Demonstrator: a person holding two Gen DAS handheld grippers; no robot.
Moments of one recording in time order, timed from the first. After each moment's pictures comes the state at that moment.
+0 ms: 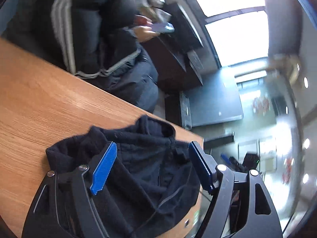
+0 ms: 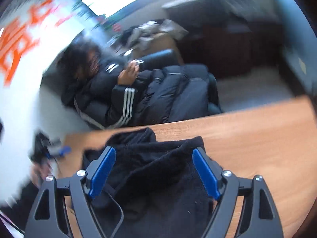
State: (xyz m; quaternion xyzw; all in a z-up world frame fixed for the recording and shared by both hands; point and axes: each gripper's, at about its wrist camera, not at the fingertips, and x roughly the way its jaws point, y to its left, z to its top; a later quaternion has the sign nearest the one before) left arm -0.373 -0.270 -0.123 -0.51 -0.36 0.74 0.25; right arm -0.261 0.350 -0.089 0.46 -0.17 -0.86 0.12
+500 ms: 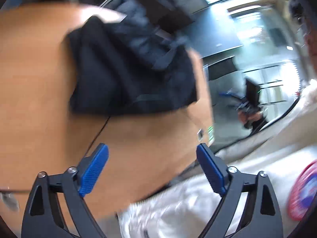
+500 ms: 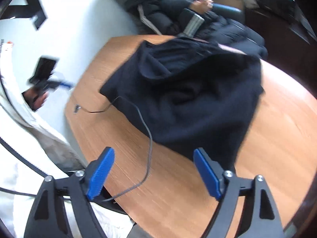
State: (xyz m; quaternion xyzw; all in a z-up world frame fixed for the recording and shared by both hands) left arm -0.084 -0.266 -0.063 -0.65 -0.22 0.67 0.29; right arm -0.074 0.274 -0.078 0.60 -0.04 -0.74 0.29
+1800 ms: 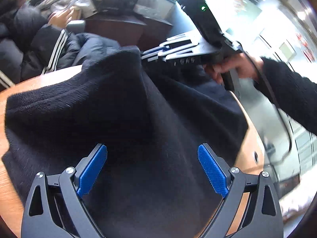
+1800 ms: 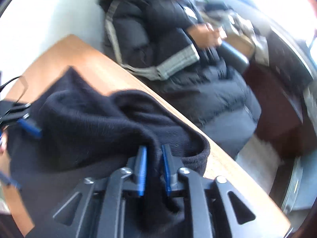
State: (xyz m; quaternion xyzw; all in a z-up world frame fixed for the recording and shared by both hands) left arm -0.290 -0.103 -0.180 -0.50 -0.06 0.79 0.36; right arm -0.372 0.157 -0.220 0.52 0.15 -0.80 0.24
